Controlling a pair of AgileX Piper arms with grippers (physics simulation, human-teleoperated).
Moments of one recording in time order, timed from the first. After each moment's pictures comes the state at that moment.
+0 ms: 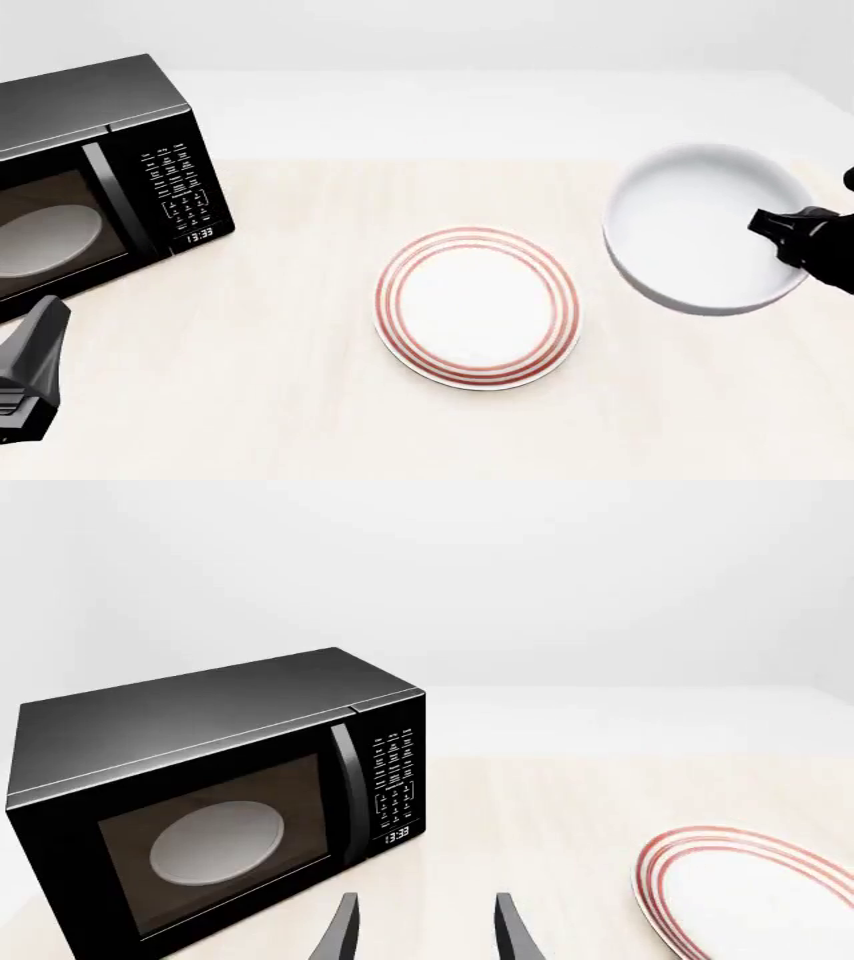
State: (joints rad) left arm 0.00 0.01 0.00 0.00 0.00; right arm -0.20 1.15 -0.47 -0.13 0.28
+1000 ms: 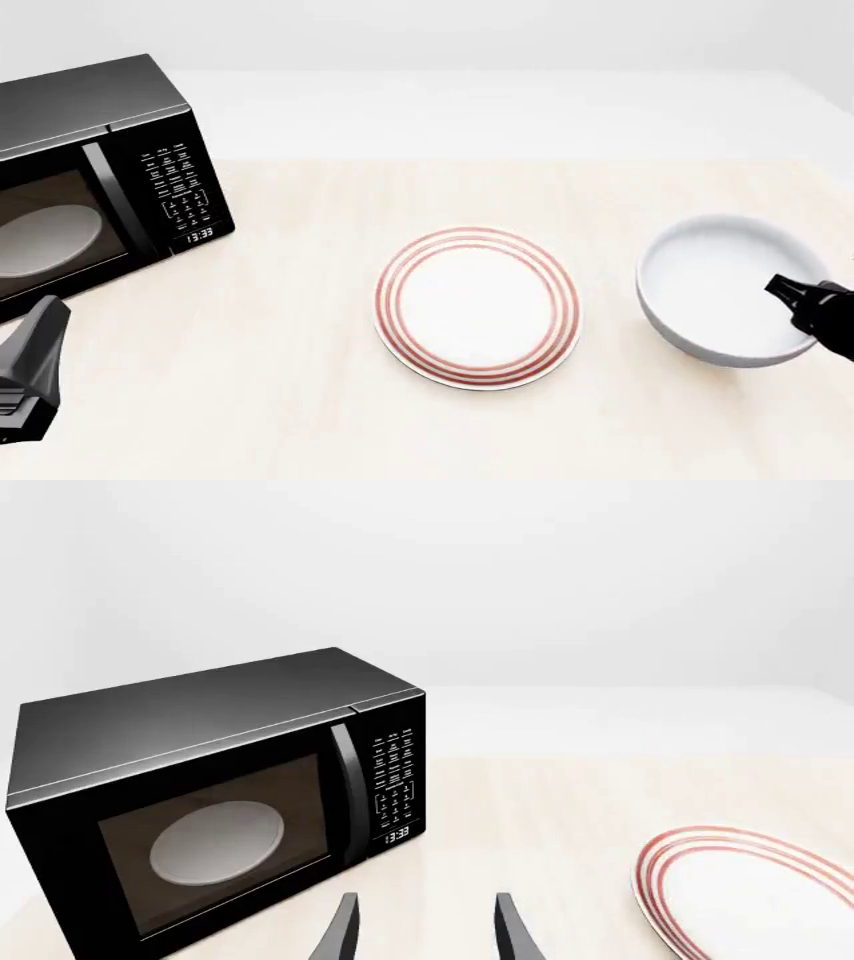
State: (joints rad) left arm 0.00 0.01 0.00 0.00 0.00; right arm -0.39 1.41 -0.33 -0.41 0.30
